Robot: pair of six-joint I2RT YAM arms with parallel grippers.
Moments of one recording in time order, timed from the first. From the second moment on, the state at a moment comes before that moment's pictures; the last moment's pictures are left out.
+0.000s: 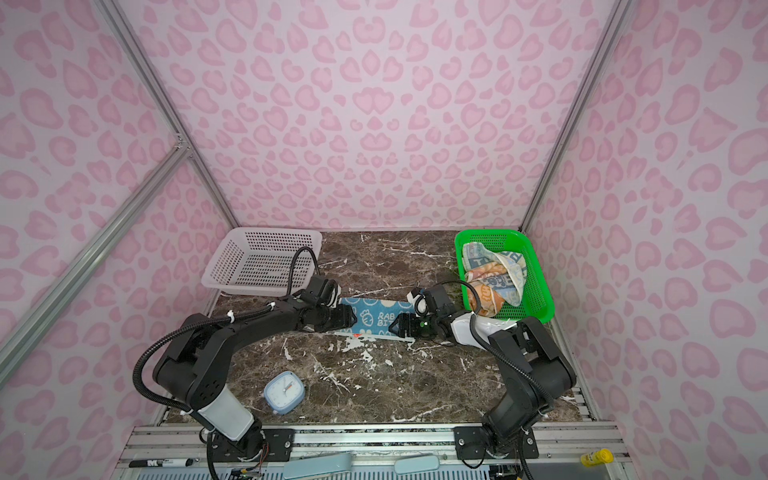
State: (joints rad) left arm -0.50 1.66 0.96 -0.35 0.17 -0.56; right arm 0.43 1.60 0.74 -0.10 -0.48 0.51
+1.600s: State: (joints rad) left arm -0.56 1.87 1.25 -0.67 0.04 -0.46; right arm 0.45 1.67 0.79 -0.05 -0.46 0.50
